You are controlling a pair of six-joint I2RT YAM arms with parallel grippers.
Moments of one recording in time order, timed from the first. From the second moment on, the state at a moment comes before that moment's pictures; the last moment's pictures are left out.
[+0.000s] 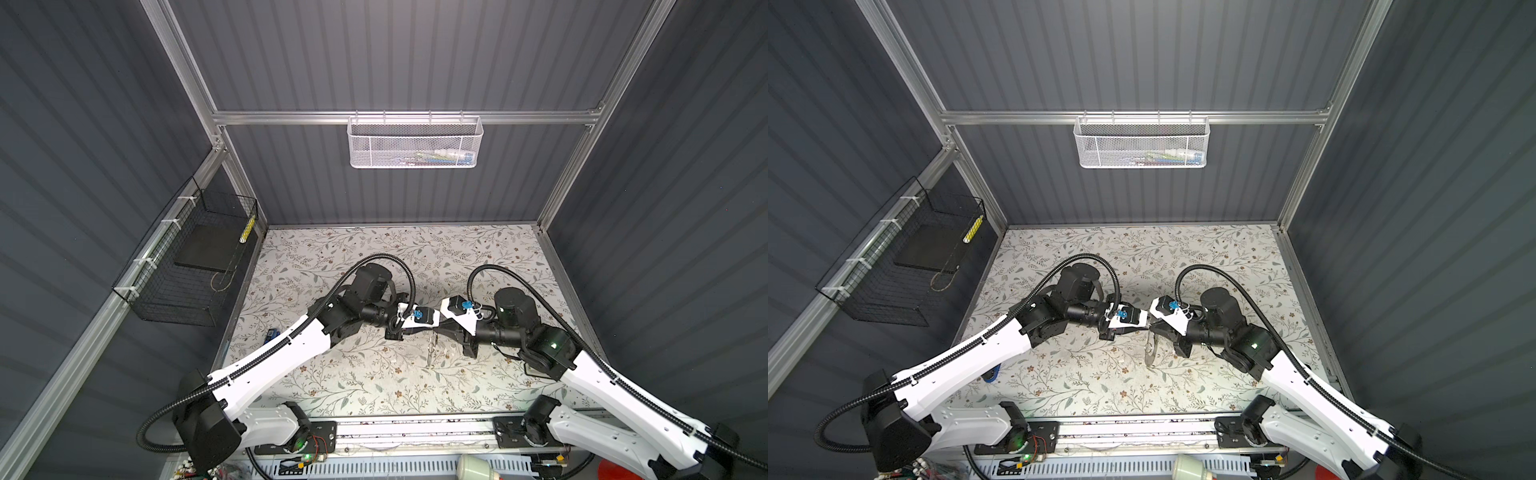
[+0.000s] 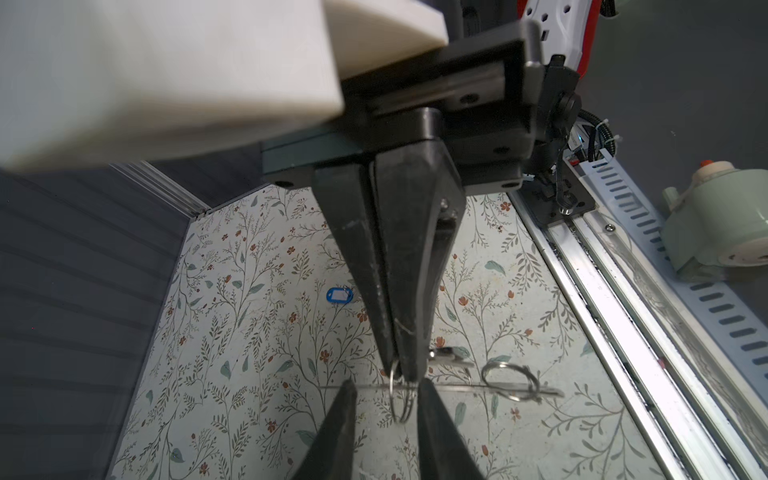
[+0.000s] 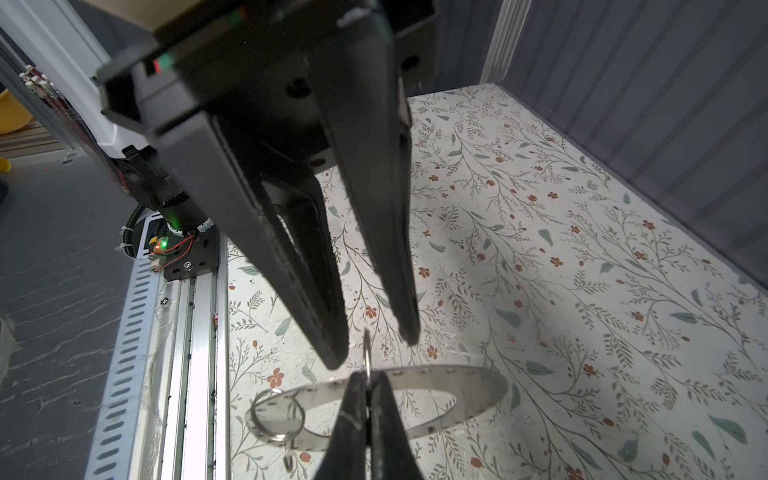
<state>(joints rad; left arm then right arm) -0.84 1.27 1.12 -0.46 0.61 0.85 0.70 0.89 0.77 -0.36 -0.50 -0.27</state>
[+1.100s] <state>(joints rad) -0.81 1.25 1.03 -0.34 0.68 0.66 0.62 0.73 0.68 -0.27 -0.45 -0.22</state>
